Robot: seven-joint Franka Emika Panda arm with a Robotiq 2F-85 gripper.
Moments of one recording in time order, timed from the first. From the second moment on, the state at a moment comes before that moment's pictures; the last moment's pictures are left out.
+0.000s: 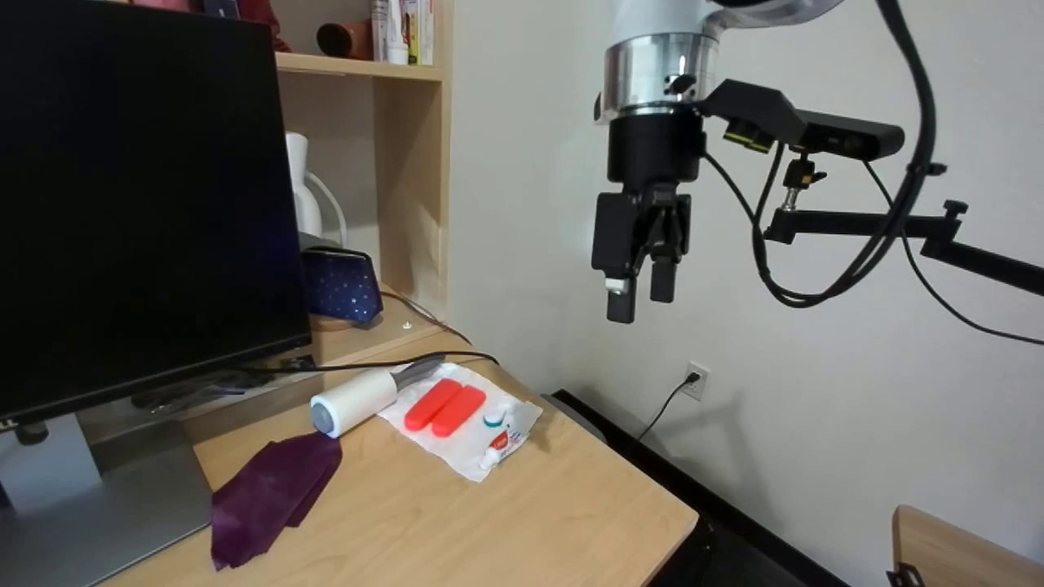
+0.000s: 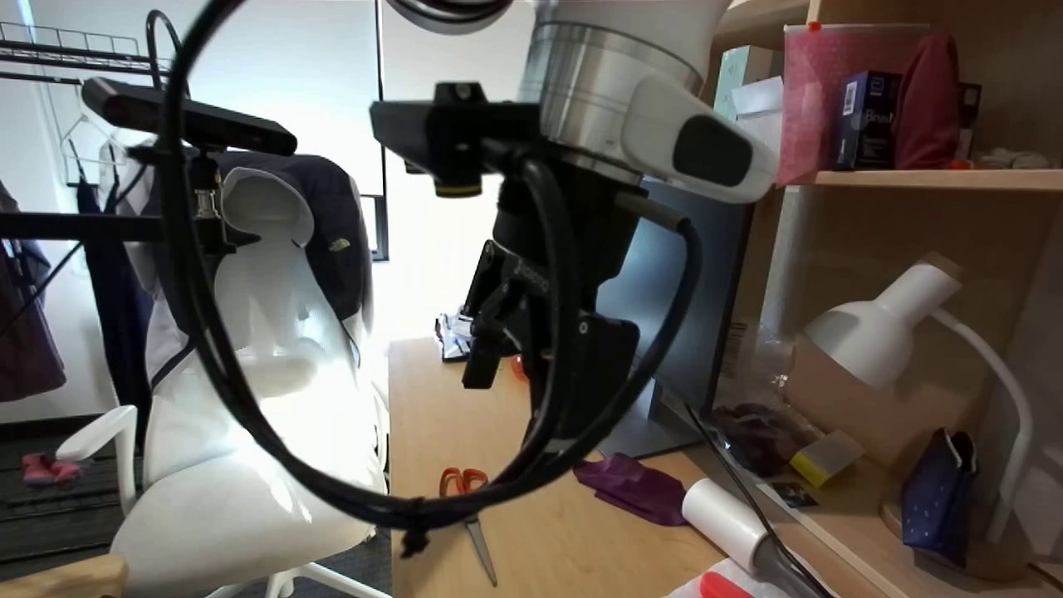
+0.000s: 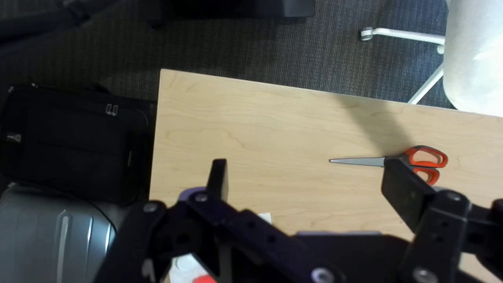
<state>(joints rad) -0.03 -0.14 -0.12 -2.24 0.09 1.87 -0.13</state>
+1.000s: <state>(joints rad) 0.04 0.20 0.01 -1.99 0.09 2.06 -0.21</state>
